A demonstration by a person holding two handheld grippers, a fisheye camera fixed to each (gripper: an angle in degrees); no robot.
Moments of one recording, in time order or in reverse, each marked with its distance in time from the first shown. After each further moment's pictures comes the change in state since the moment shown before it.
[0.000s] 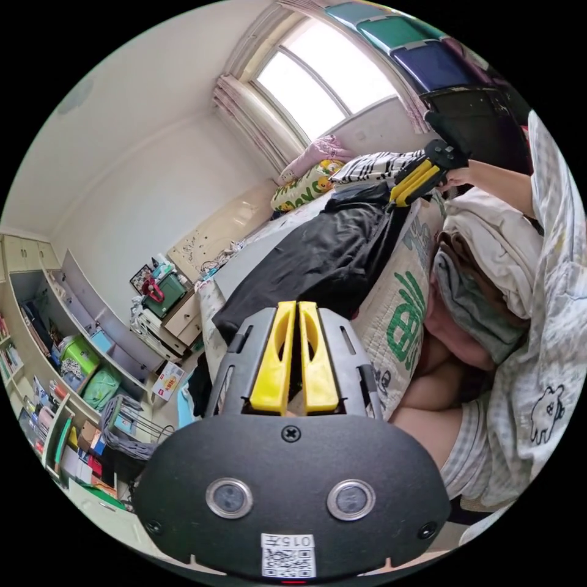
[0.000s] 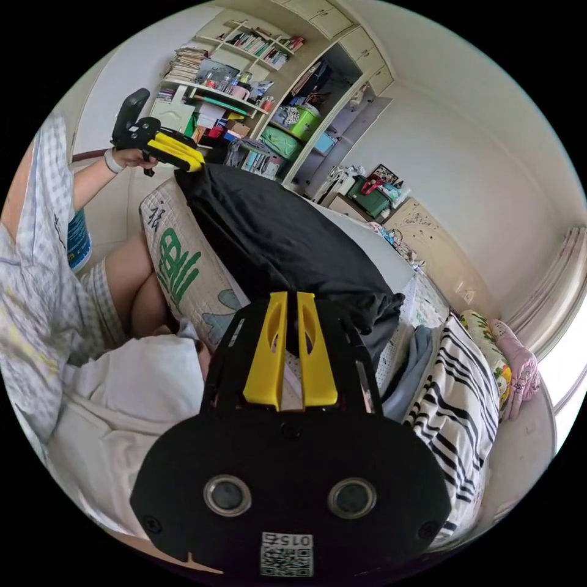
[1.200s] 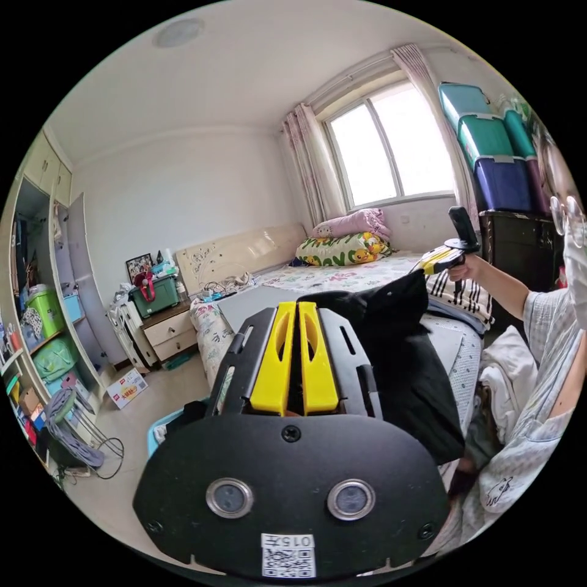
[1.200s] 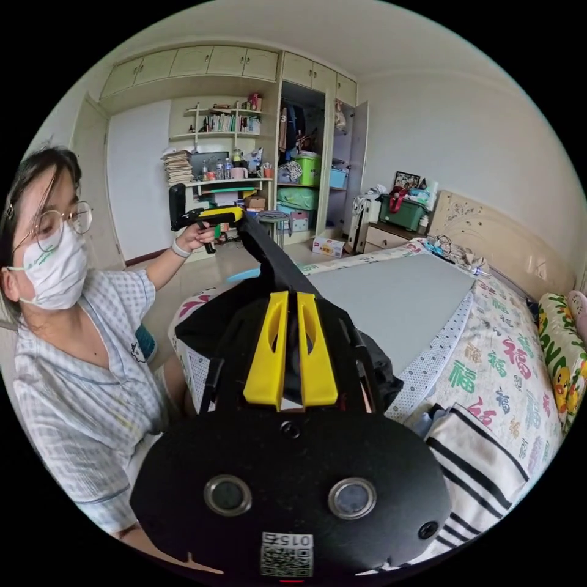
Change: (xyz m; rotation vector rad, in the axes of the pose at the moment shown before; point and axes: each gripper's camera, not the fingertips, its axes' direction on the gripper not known) left arm -0.254 0.163 0.160 0.237 0.098 -0.332; right arm 0.196 0.033 -0.062 0.216 -0.425 0.253
